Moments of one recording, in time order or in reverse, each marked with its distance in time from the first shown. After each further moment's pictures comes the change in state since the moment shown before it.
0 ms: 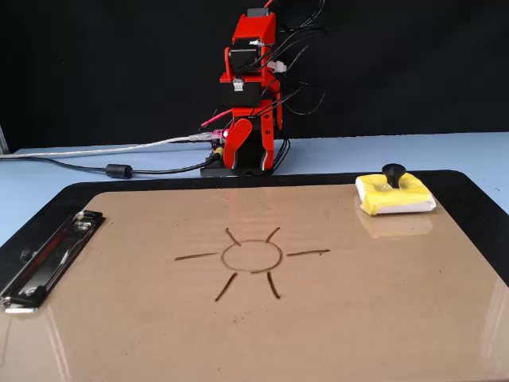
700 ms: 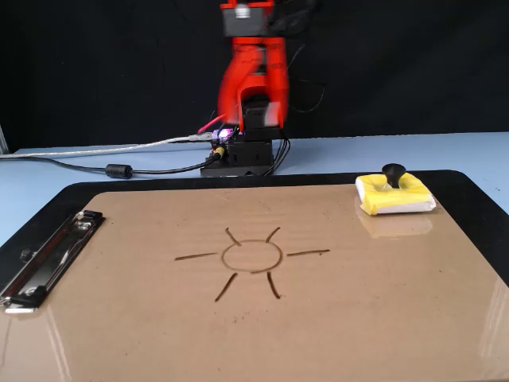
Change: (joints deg) arm -29.9 -0.4 -32.2 -3.5 -5.0
